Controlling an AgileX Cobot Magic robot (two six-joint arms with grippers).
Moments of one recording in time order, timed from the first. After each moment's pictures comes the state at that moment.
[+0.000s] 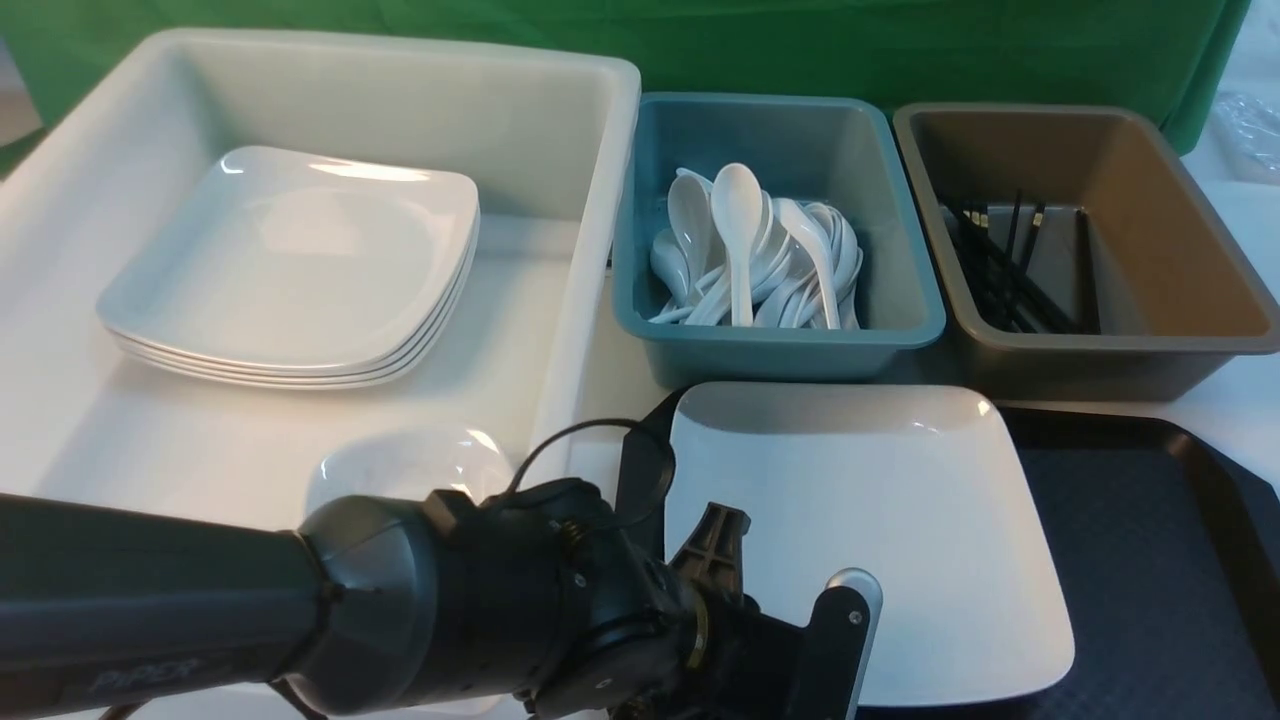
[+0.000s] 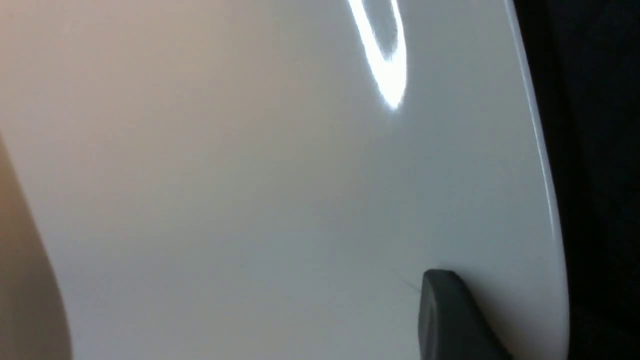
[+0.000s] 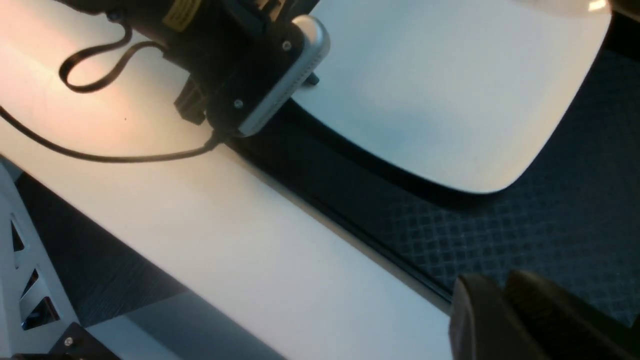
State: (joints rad) right arm 1.05 0.52 -0.88 -0.26 1.17 0.51; left arm -0.94 1.80 -0.94 0.23 0.30 0.84
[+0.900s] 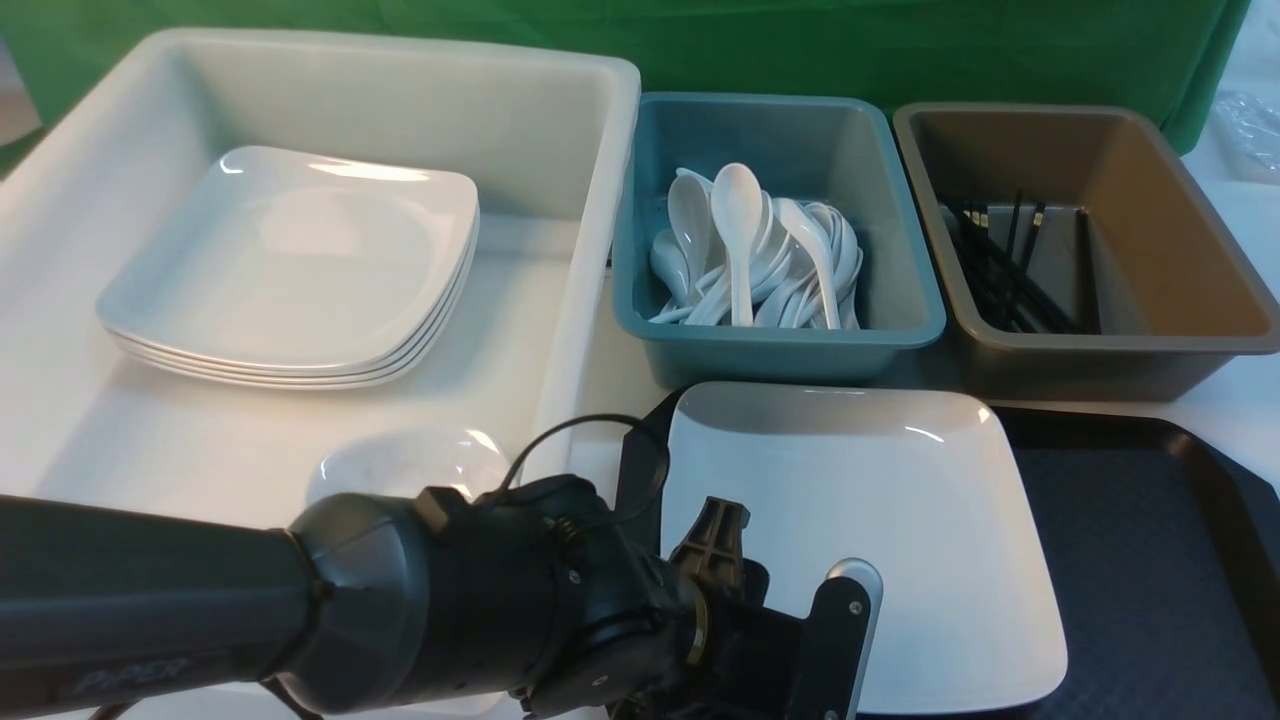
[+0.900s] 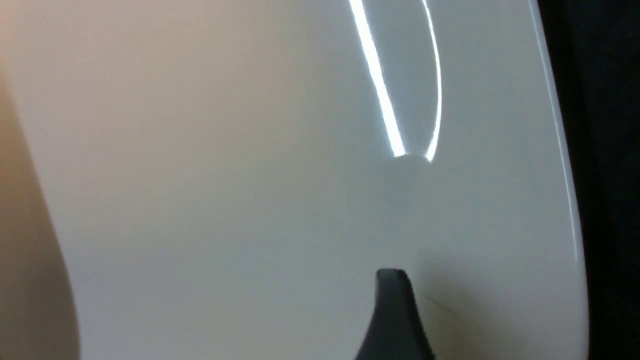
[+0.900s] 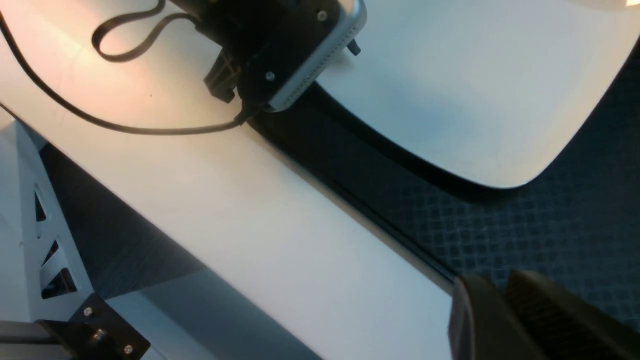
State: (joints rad) right arm 1.05 0.52 -0.88 -0.21 1.17 0.45; left arm -0.94 1.79 -0.94 0.23 0.29 0.83
